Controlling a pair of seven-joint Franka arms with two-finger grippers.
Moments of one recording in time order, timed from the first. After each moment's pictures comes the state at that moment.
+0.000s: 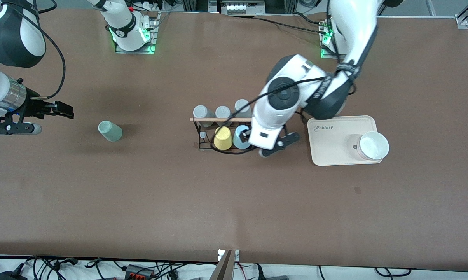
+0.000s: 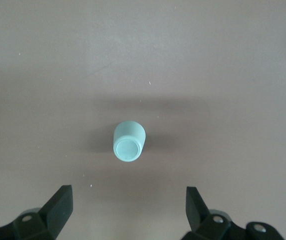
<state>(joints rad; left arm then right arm) -0.42 0.60 -0.19 -1.23 -0.03 1.77 -1.11 -0.01 0.10 -0.02 -1.81 -0.04 1.81 -0.05</state>
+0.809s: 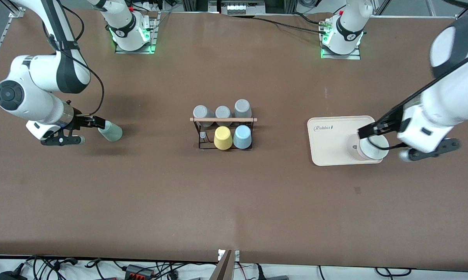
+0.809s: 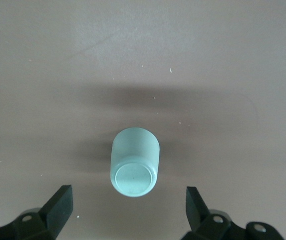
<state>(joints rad) 0.03 0.34 -0.19 -1.24 -0.03 1.49 -0.40 0.01 0.22 -0.01 -2.07 -0.04 2.14 -0.04</state>
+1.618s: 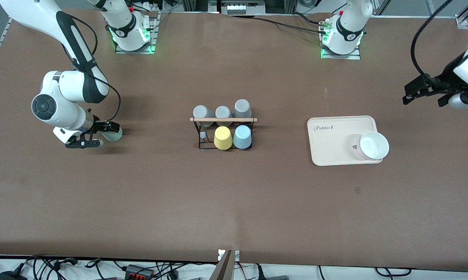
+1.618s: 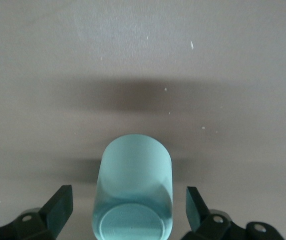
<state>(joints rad) 0.16 -0.01 -0.20 -1.59 -0.02 1.61 0.00 0.00 0.32 -0.01 -2.20 -0.04 2.36 -0.04</state>
